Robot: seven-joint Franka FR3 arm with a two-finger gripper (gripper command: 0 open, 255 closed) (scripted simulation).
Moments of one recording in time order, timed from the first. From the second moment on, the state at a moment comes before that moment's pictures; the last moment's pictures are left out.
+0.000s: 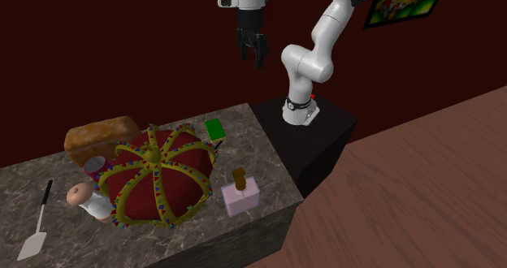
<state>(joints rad) 0.00 -0.78 -0.06 -2.30 0.12 1.63 0.13</state>
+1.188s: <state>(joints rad) 0.02 -0.50 0.27 -2.47 0.14 2.17 0.46</state>
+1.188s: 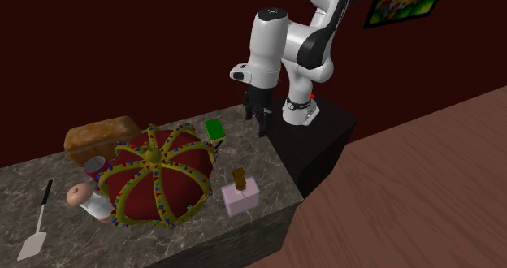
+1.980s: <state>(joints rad) -0.08 -0.02 0.51 -2.31 -0.23 2.46 0.92</state>
